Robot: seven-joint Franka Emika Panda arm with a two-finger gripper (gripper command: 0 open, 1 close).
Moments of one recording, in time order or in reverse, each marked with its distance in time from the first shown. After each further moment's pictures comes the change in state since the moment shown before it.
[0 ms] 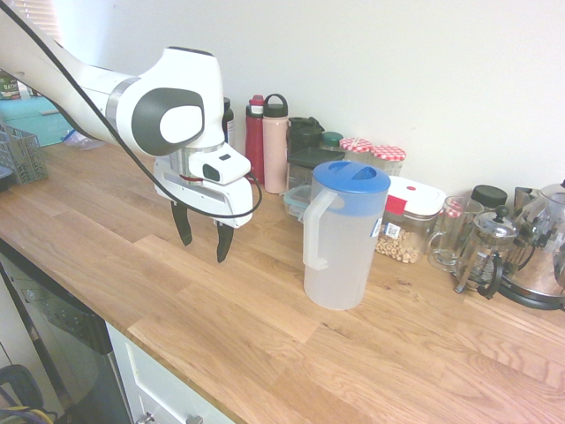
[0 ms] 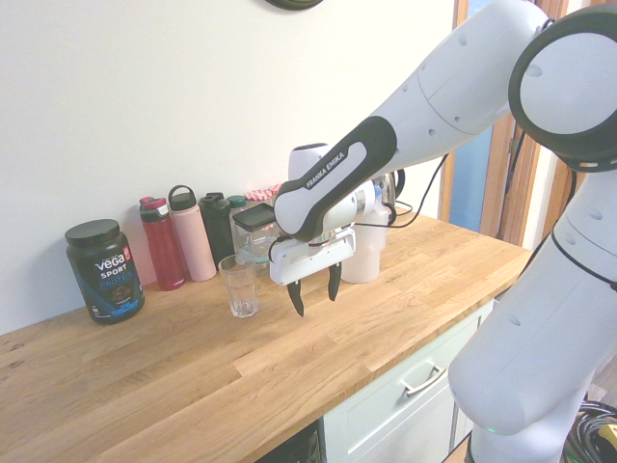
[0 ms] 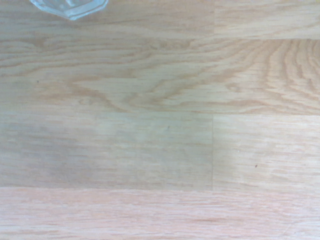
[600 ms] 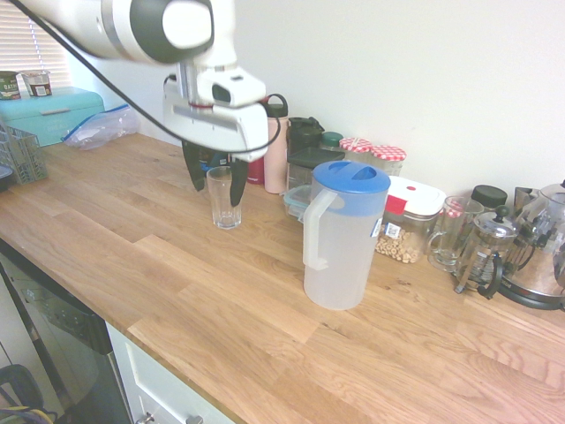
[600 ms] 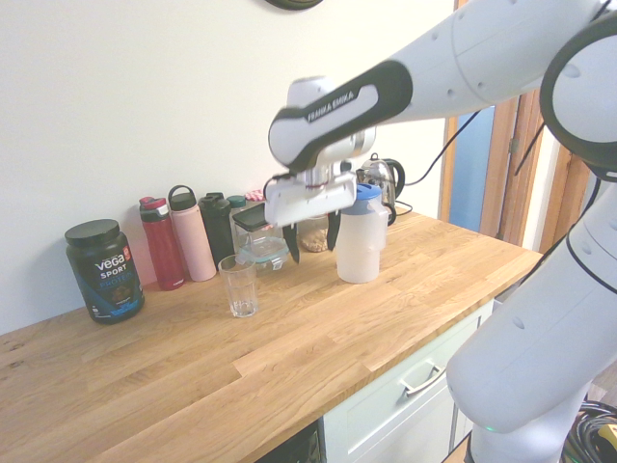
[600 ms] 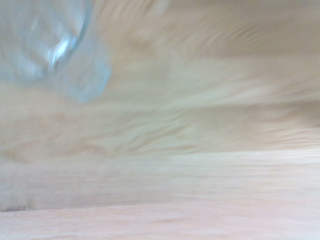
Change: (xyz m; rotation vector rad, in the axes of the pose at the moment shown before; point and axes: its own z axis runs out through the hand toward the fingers) arm 0.031 0.011 -0.148 0.028 0.056 0.090
